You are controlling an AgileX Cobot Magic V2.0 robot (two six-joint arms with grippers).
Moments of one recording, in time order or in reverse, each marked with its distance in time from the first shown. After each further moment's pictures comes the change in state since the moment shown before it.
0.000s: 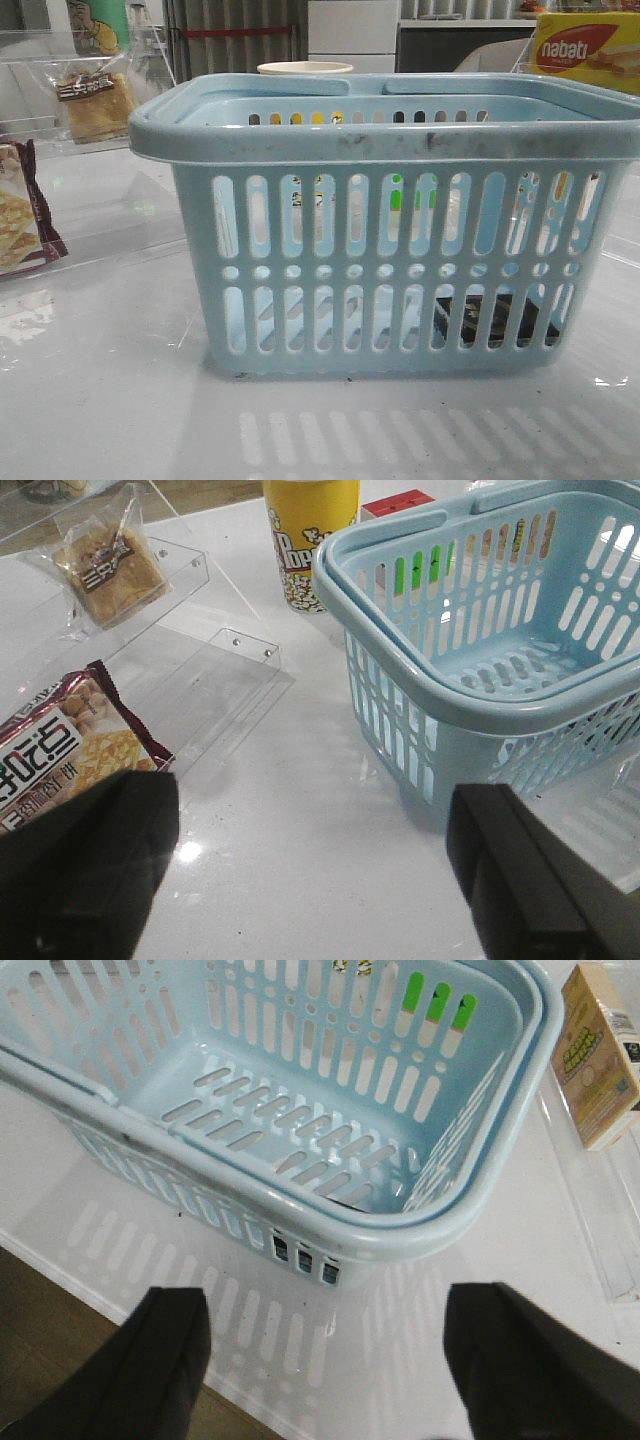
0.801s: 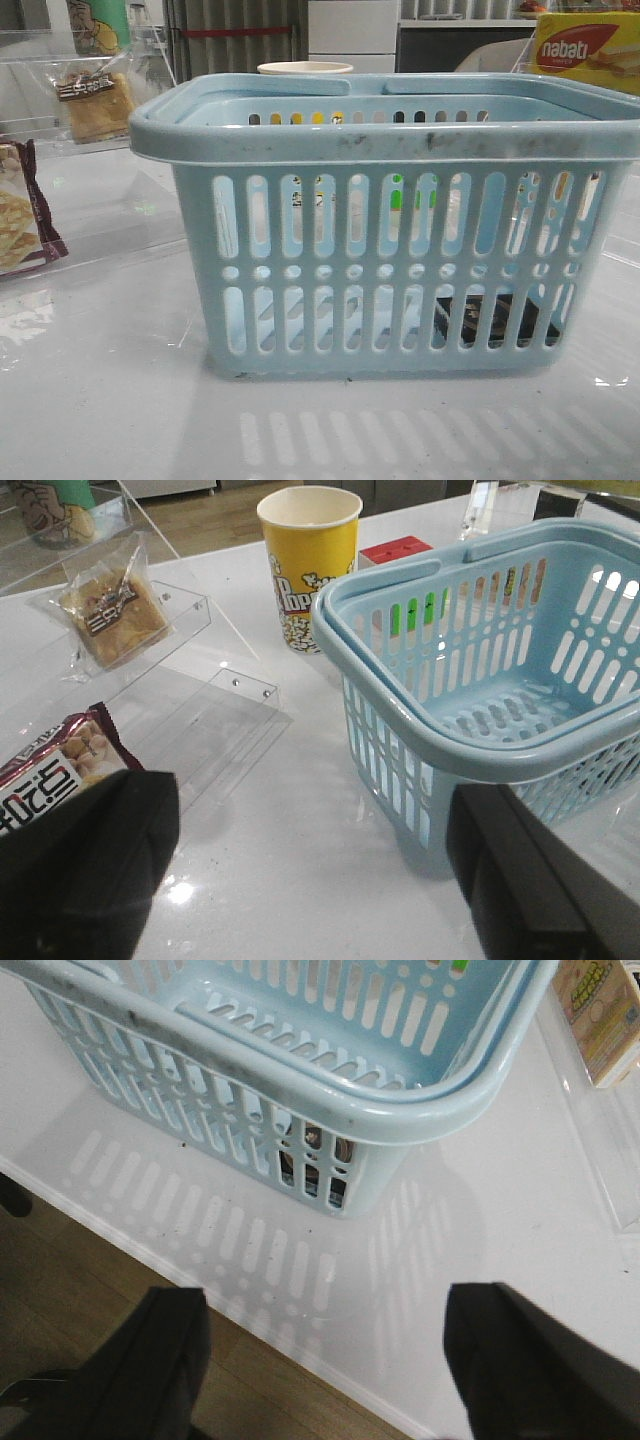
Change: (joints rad) left arm 0.000 0.000 0.000 -0.012 -0.075 0.000; right arm 0.000 -0.160 0.113 -0.001 0.077 -0.002
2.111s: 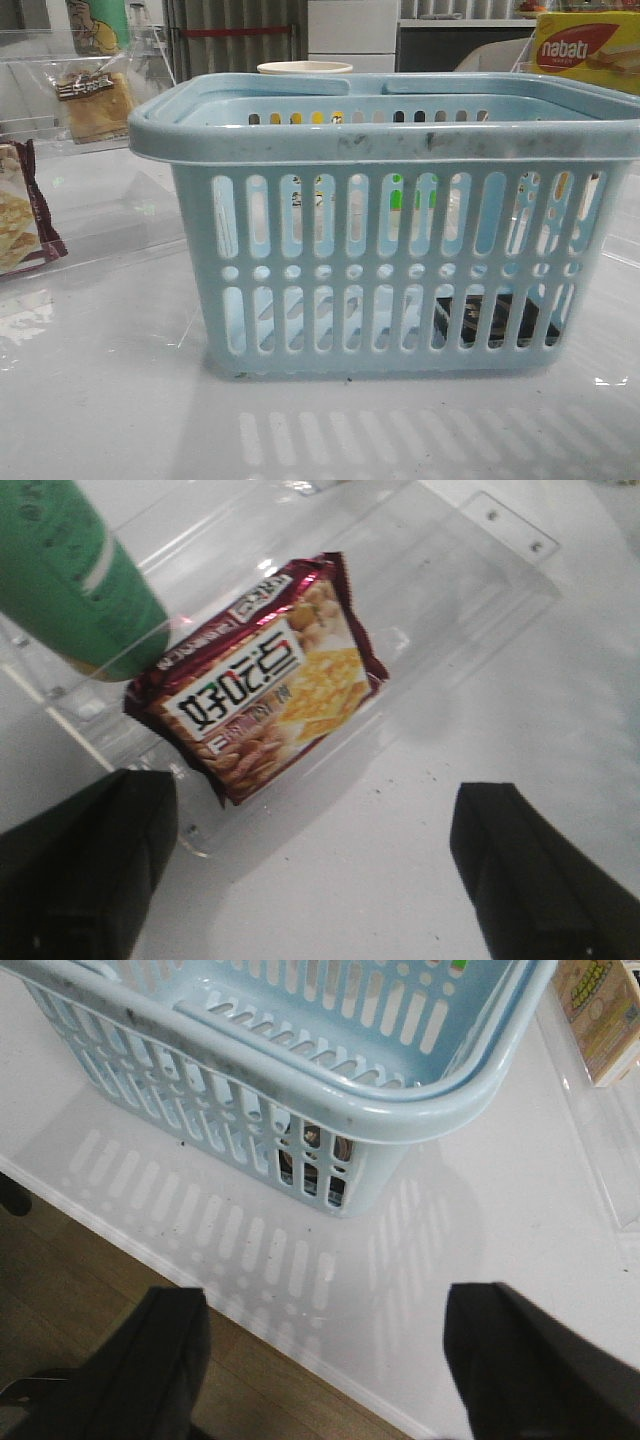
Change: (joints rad) left arm 0.397 0.634 -0.320 0.065 0.119 -0.023; right arm 0.000 0.000 0.000 0.000 0.001 0.000
